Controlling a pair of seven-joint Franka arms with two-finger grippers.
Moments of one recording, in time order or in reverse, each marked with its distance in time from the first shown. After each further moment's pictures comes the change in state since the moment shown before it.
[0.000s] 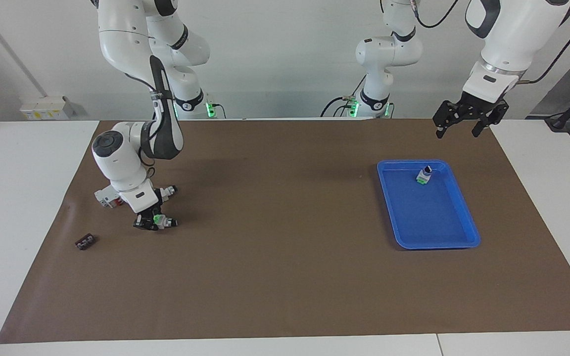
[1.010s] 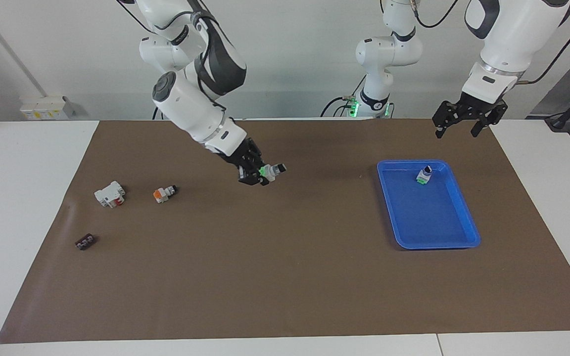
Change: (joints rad) left arm 0.001 -0.021 0.003 -0.050 -0.043 0.000 -0.002; right arm 0.107 -0.242 0.413 0.202 0.508 -0.130 0.260
